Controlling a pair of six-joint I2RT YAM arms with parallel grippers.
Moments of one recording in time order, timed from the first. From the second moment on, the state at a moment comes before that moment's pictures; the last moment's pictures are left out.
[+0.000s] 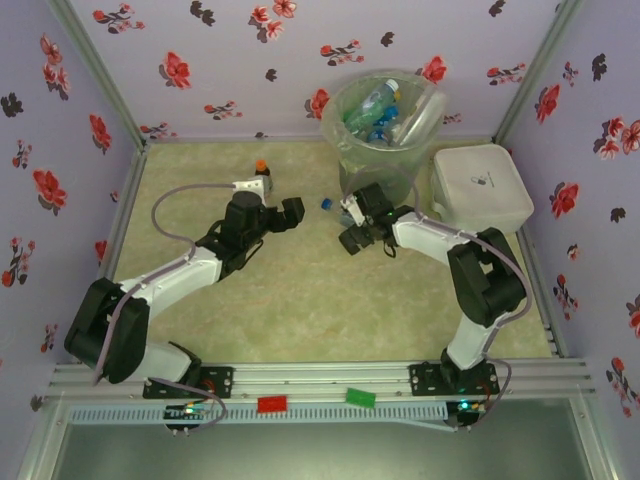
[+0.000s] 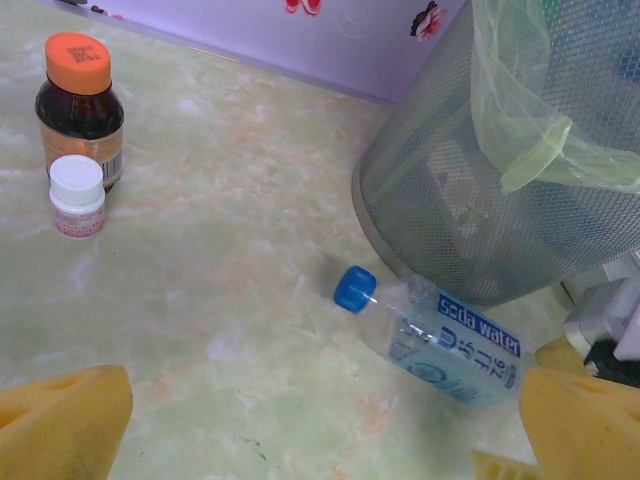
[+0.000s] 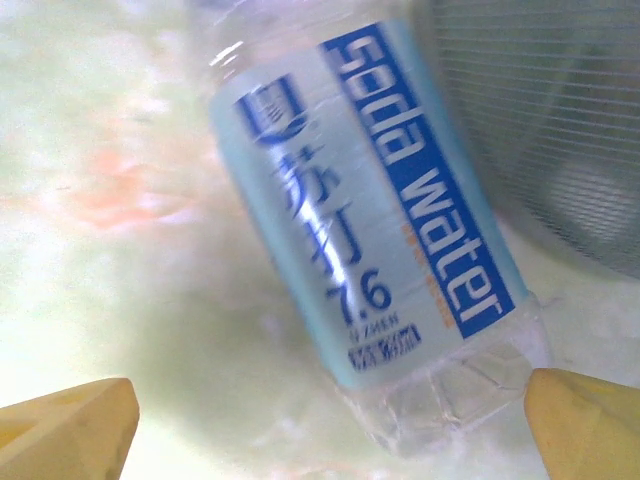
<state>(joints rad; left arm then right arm) -0.59 1.40 0.81 0.17 -0.11 -0.57 0.55 1.75 1.09 -0.36 0.09 -0.18</state>
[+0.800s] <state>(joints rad) -0.53 1.32 0.79 0.15 -0.11 -0.56 0.56 1.99 1.34 -0.50 0.23 -0.29</state>
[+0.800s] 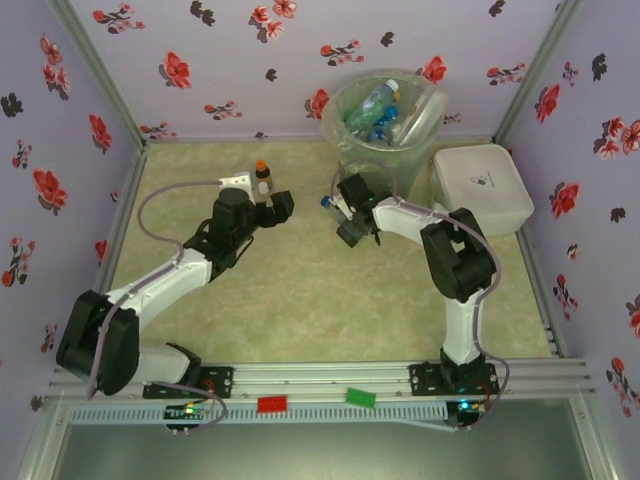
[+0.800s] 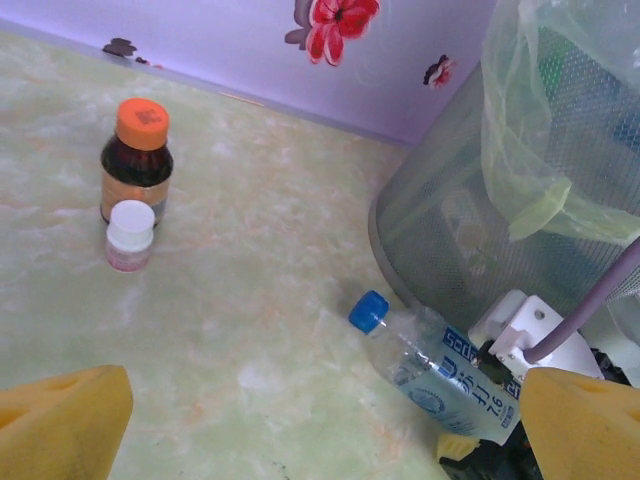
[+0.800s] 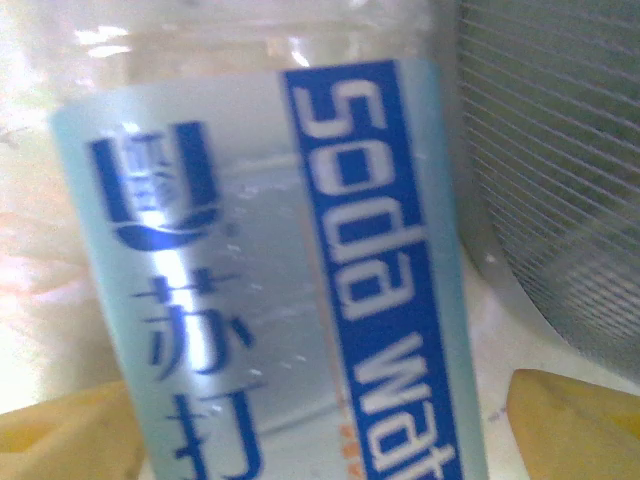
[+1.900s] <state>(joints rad) -0.42 1.19 0.52 0.21 -0.07 -0.49 0.54 1.52 1.52 -0.53 -0.15 0.06</state>
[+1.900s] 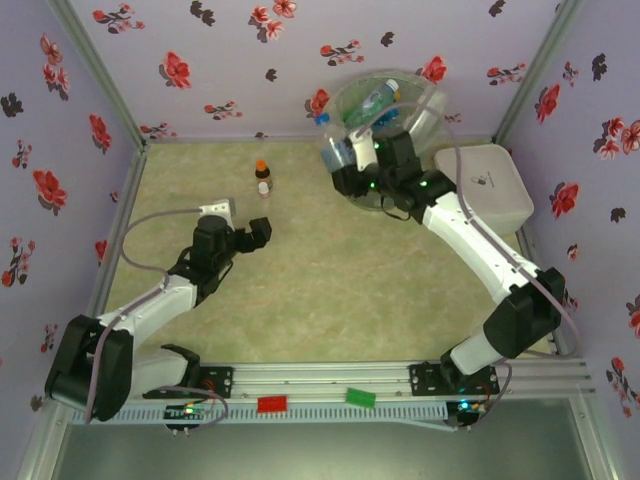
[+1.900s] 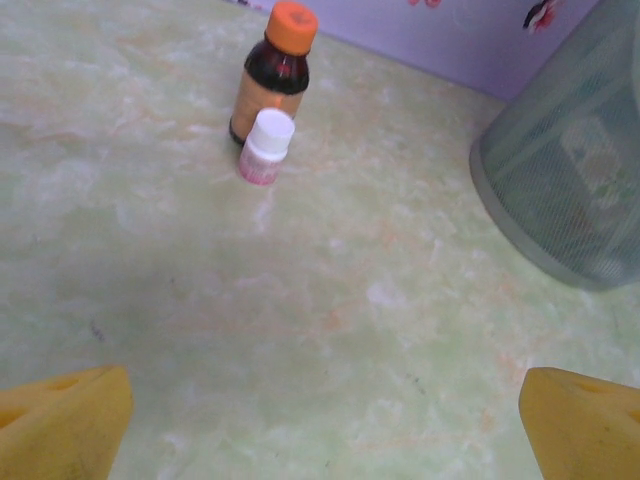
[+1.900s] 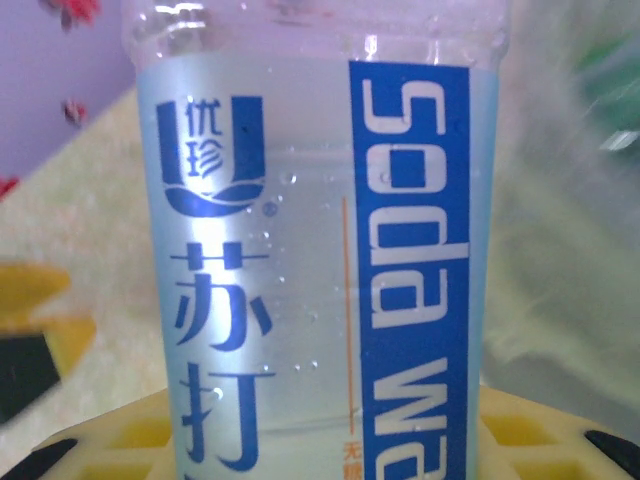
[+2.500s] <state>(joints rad) -0.41 1.15 0.50 0.15 -0.07 -0.45 0.34 1.65 1.74 -0.56 0.08 0.15</state>
